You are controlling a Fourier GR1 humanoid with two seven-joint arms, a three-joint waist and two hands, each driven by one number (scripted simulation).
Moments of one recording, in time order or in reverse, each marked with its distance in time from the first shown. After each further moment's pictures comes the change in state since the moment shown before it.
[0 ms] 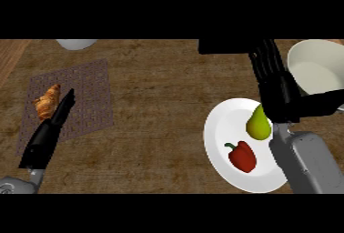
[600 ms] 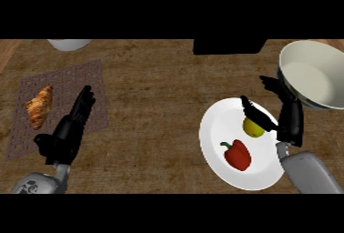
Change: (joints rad) left arm -0.028 -0.176 0.012 -0.052 0.106 0.046 0.081; right arm 0.135 -0.112 0.124 0.118 0.495 -0.460 0.078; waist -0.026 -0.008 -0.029
